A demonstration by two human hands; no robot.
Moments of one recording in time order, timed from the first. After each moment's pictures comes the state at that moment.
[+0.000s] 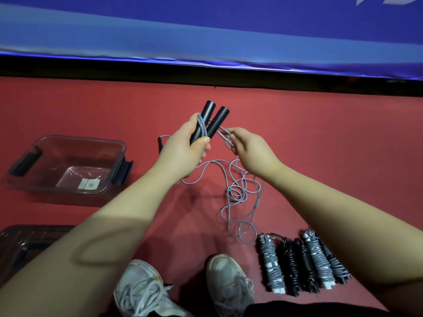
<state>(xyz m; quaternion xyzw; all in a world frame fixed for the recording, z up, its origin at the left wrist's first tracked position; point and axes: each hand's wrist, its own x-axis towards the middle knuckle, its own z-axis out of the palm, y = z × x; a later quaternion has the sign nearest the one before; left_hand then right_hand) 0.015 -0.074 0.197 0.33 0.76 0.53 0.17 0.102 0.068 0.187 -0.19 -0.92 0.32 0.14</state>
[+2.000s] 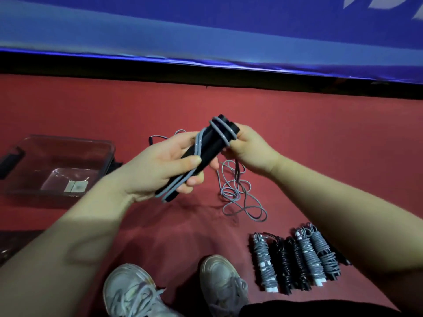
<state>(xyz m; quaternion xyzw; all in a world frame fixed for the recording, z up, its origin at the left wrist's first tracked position) 0.013 -0.118 0.206 0.41 0.43 0.61 0.52 0.104 0.062 0.208 -0.06 -0.79 0.60 0.09</state>
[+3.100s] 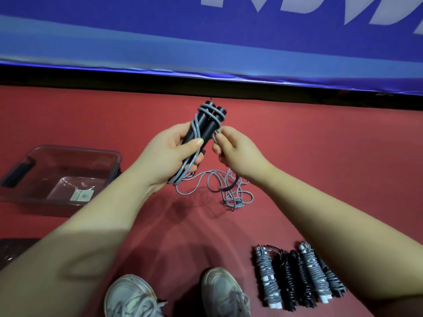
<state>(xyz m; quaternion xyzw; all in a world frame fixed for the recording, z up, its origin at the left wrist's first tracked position) 0.006 -0.089 0.224 0.33 0.61 0.65 0.31 0.085 0.048 0.215 -0.15 -0.85 0.49 0.16</state>
